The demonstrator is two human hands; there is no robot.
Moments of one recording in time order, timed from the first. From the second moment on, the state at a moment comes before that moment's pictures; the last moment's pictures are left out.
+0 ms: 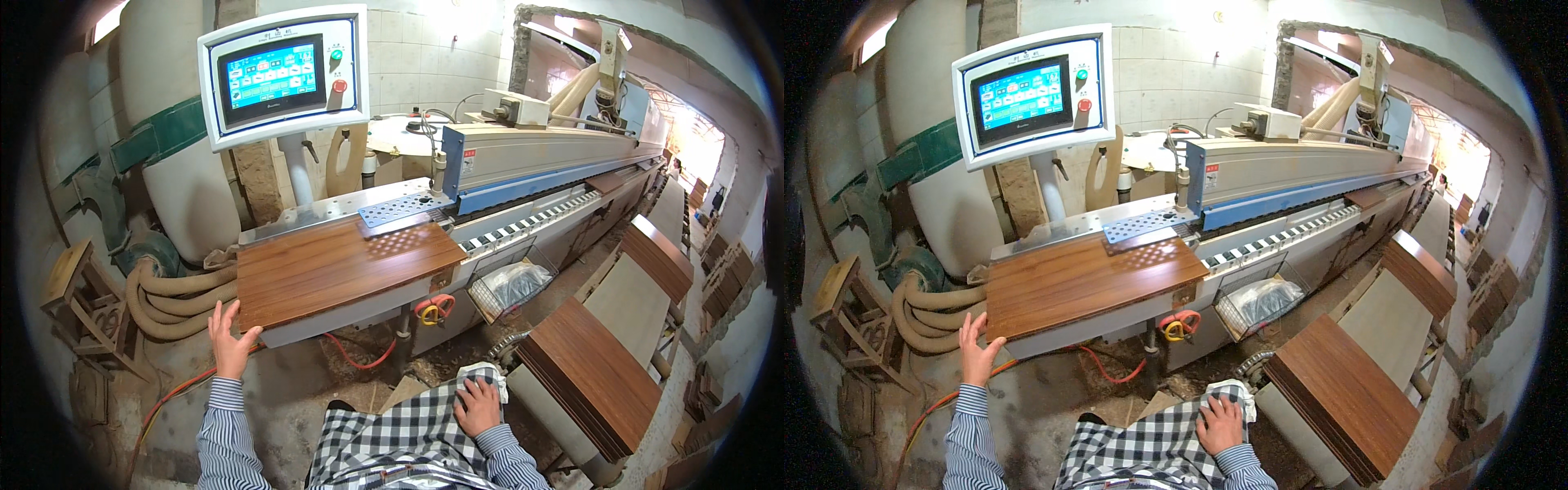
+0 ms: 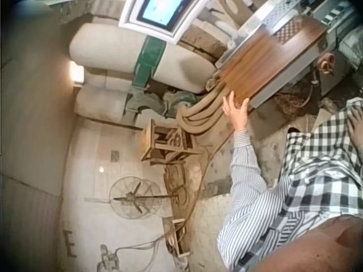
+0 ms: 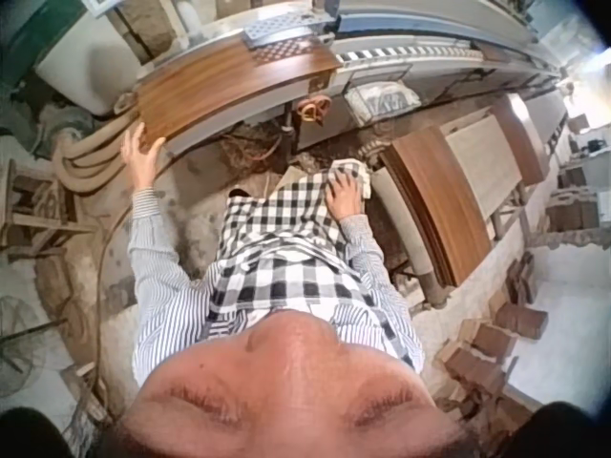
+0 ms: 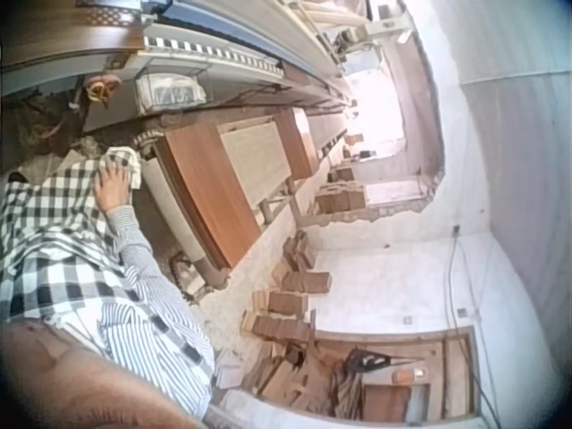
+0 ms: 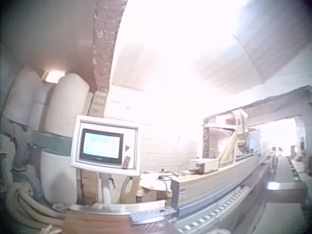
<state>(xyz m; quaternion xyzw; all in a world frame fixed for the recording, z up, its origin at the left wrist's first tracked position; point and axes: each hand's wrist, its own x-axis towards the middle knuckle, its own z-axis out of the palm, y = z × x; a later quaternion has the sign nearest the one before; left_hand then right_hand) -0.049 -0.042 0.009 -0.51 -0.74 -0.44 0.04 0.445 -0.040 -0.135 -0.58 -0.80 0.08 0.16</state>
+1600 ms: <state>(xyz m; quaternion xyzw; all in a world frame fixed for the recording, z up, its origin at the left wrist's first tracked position) 0.014 0.035 -0.034 -0.64 -0.63 -0.34 0.27 0.636 -0.104 -0.138 -0.52 -0.05 0.35 0.78</state>
